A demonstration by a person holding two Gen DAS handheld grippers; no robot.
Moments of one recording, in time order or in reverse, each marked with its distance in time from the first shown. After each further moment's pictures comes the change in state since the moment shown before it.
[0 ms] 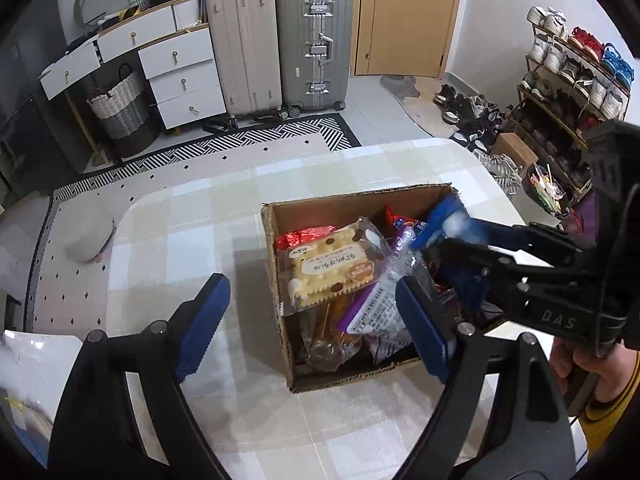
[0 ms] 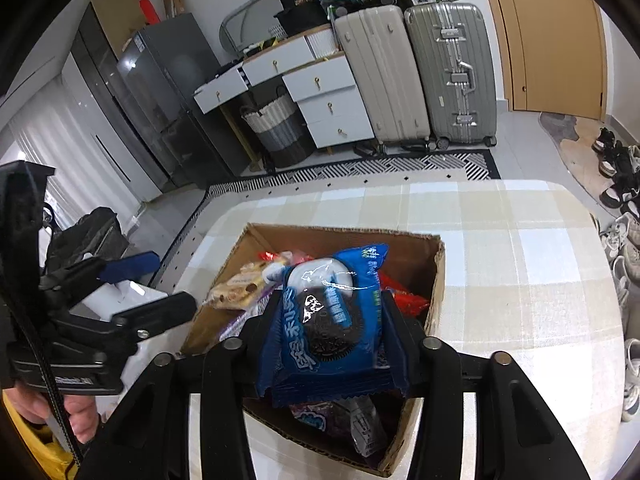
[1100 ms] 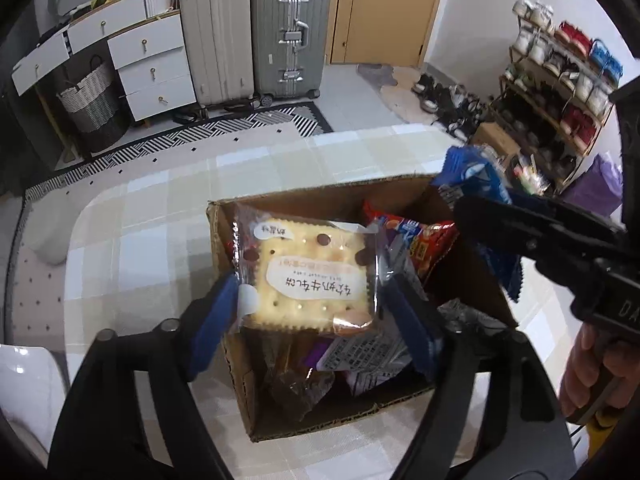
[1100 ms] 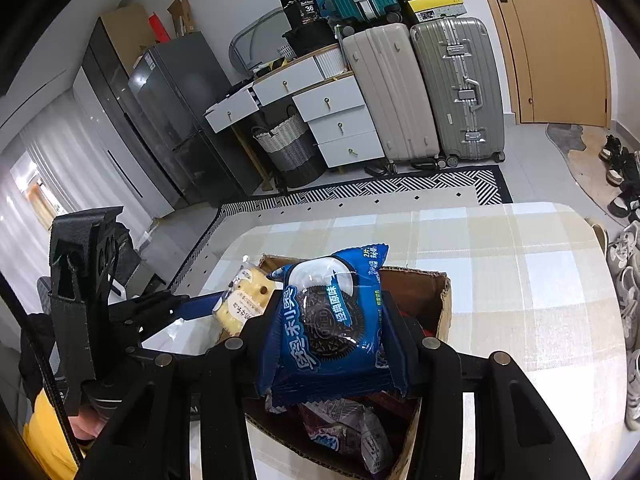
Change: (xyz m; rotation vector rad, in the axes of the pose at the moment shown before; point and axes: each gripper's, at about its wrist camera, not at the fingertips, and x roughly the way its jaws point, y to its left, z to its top) left arm 0.096 -0.018 0.018 0.028 0.053 -0.083; right arm -0.010 0.001 0.017 0.009 -0.079 0.041
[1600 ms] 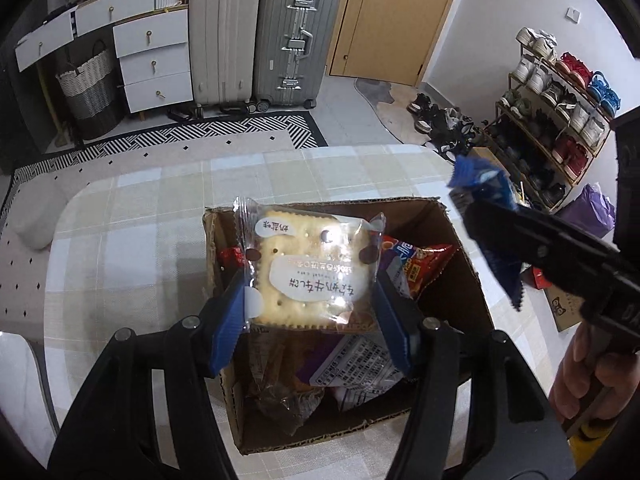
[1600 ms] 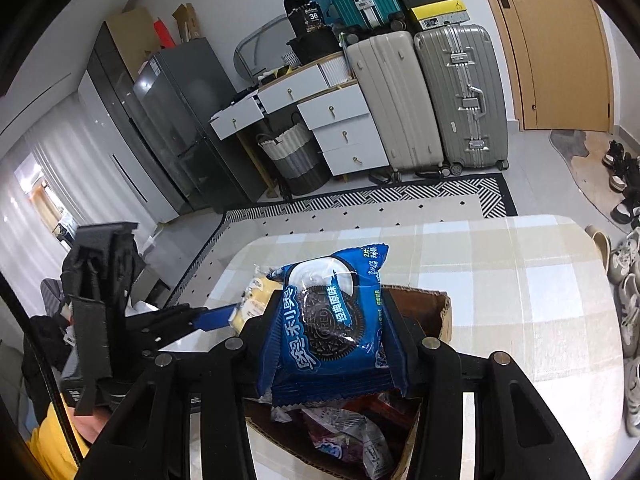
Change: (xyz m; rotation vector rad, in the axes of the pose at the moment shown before) left arm 0.004 0.016 0.016 -0.092 -0.036 -0.087; right arm -0.004 -0.001 0.015 -0.002 -0.017 0.015
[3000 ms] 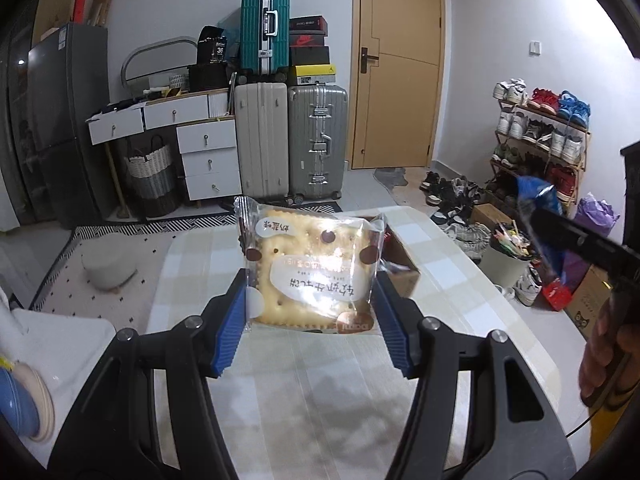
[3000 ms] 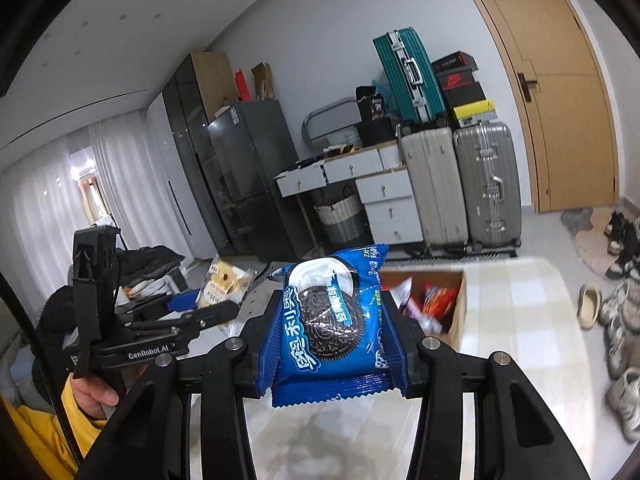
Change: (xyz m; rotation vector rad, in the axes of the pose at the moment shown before) left arm -0.363 -0.058 -0.238 0.069 -0.405 0.159; right arm -0.256 0.111 -0.158 -0.165 -0.321 0.096
